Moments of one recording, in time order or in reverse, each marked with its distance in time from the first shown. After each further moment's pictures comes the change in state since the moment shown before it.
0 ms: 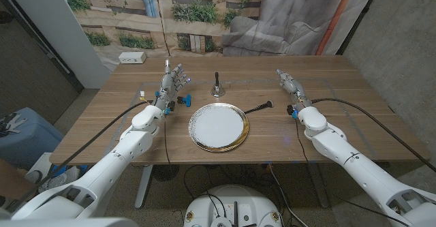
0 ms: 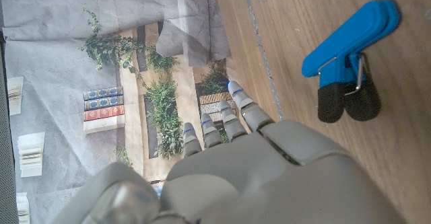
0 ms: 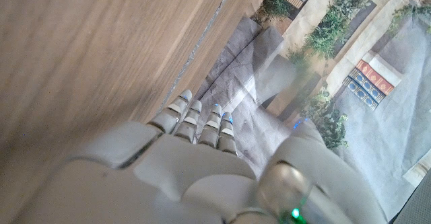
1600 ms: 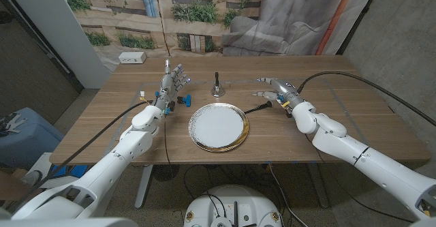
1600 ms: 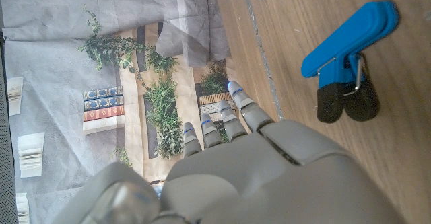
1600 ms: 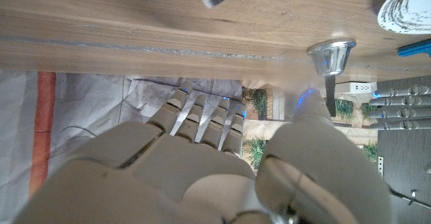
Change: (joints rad) left arm 0.001 0.001 0.000 -0.001 0.000 0.001 0.000; left_hand 0.000 0.000 0.000 0.000 0.000 0.000 0.000 0.000 0.000 0.000 0.000 0.000 0.000 0.000 0.000 0.000 0.000 0.000 0.000 0.000 0.000; right arm 0.030 -0.214 -0.207 -0.347 -0.778 -0.436 0.058; right_hand 0.240 -0.074 0.047 -0.083 0.005 0.156 -0.131 0.012 0.005 0.135 -0.062 0.000 0.009 0.041 -0.005 0.053 0.023 0.101 0.032 0.013 0.002
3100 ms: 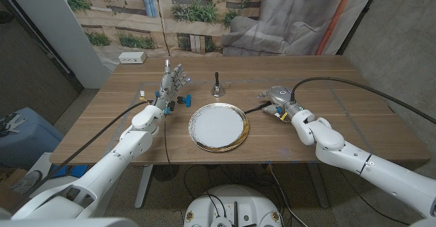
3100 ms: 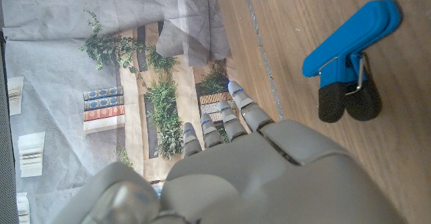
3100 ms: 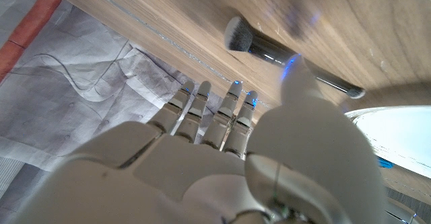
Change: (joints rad) left arm -0.001 0.000 0.000 0.000 0.000 0.000 0.000; left_hand 0.000 0.000 0.000 0.000 0.000 0.000 0.000 0.000 0.000 0.000 0.000 0.000 0.000 0.000 0.000 0.000 0.000 0.000 0.000 0.000 0.000; right arm 0.000 -0.117 -0.140 -0.090 -0.455 -0.120 0.138; right_hand 0.293 -0.033 0.059 -0.070 -0.005 0.198 -0.043 0.070 0.020 0.256 -0.110 0.008 0.017 0.128 -0.004 0.099 0.037 -0.003 0.044 0.000 0.003
